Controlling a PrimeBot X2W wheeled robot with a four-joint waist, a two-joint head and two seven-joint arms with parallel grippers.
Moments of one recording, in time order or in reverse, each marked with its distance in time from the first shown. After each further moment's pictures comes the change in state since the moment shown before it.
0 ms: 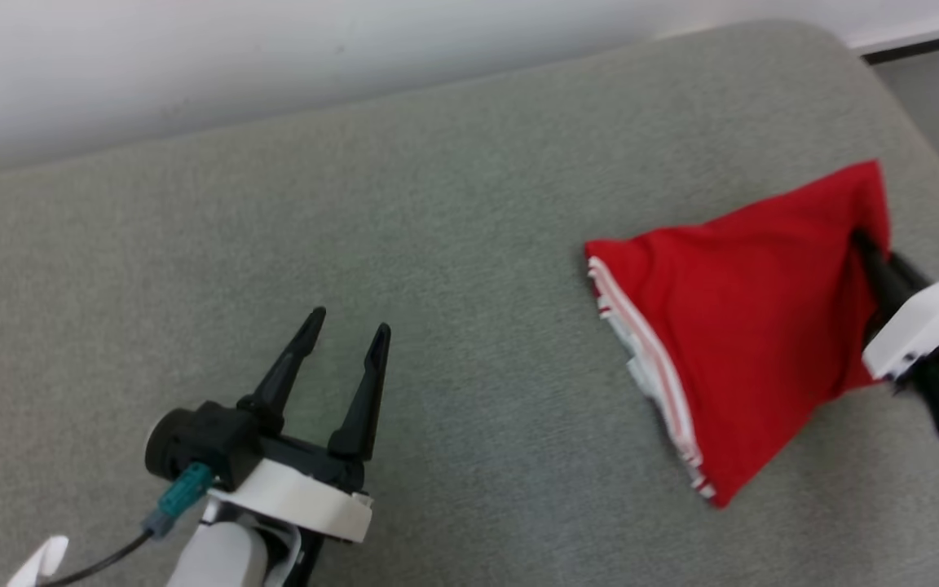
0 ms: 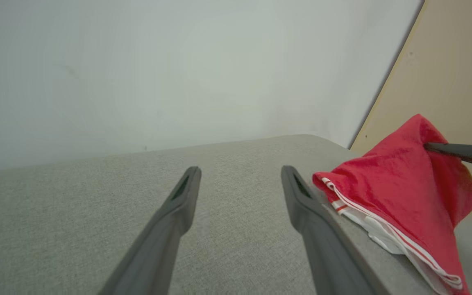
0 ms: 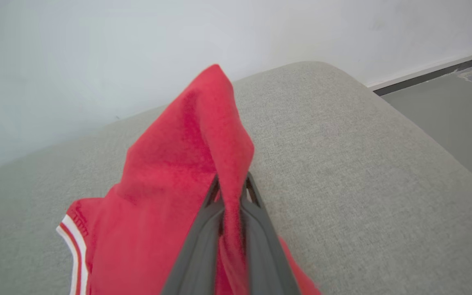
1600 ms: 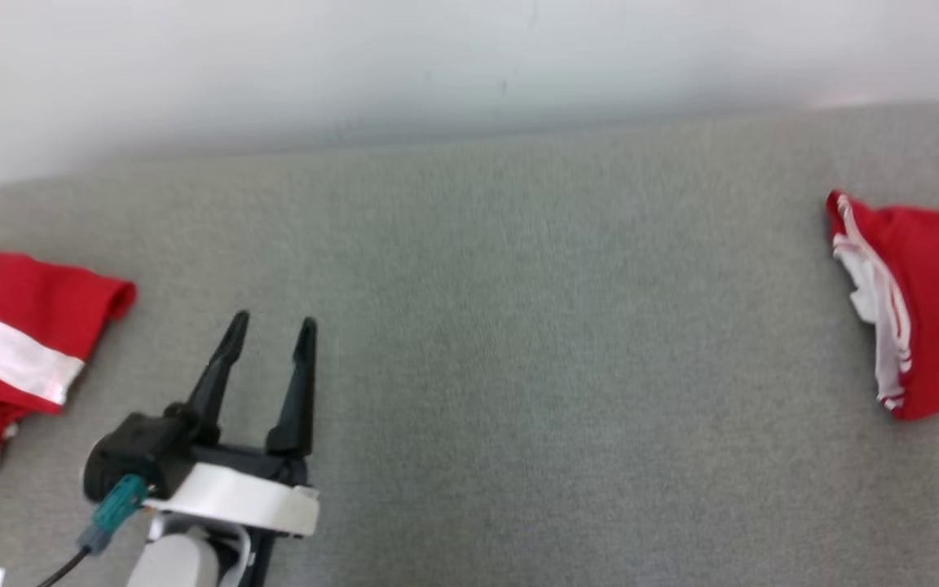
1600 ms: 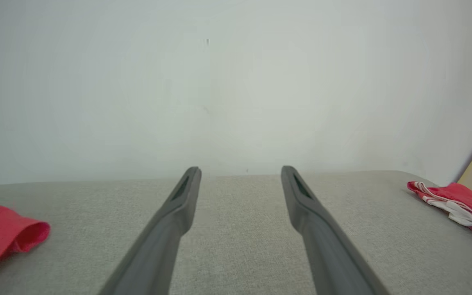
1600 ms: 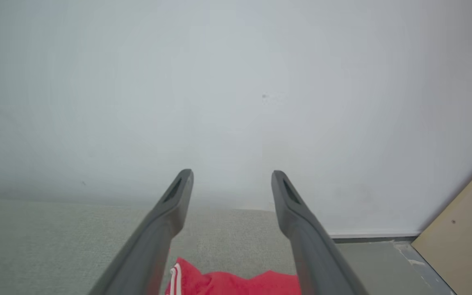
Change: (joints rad) left arm 0.020 -0.007 0.120 -0.010 -0.007 0.018 0.000; right arm -0.310 -0.124 -0.020 0.314 -0.391 0.000 -0.282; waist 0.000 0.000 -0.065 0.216
